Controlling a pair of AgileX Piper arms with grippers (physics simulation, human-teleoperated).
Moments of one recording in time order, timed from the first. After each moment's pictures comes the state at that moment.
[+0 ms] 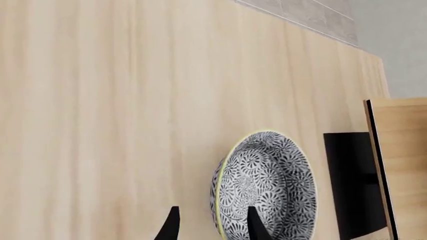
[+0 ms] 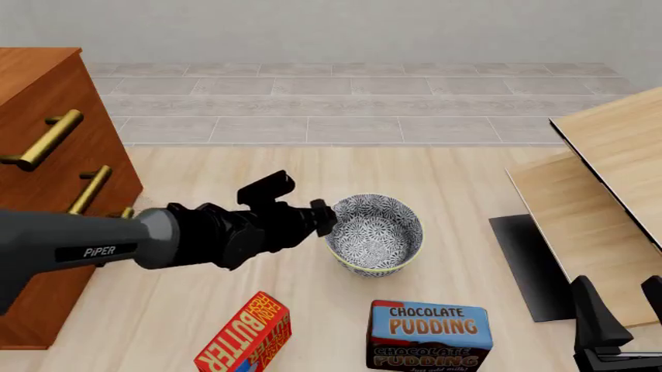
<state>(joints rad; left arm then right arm) -0.61 1.80 -0.96 -0.08 -0.74 0.00 0.02 0.00 -0.02 0.00</state>
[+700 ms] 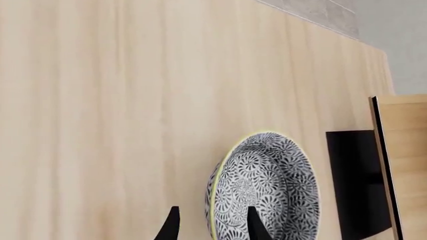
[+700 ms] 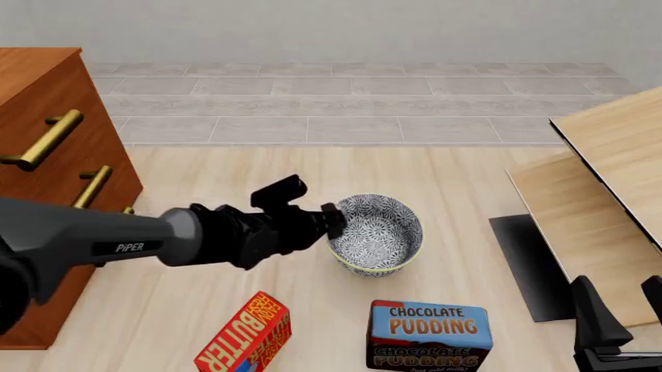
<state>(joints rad) -0.63 1.88 -1.02 -0.09 -0.75 0.00 0.02 0.00 -0.02 0.00</state>
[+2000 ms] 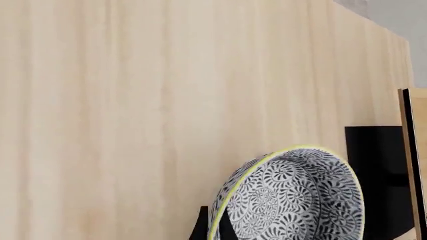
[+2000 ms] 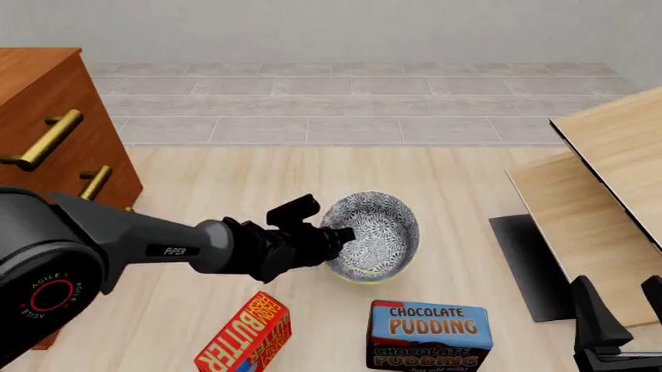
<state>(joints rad) -0.66 2.01 -1.05 -0.14 -0.80 0.00 0.02 0.00 -0.02 0.00</state>
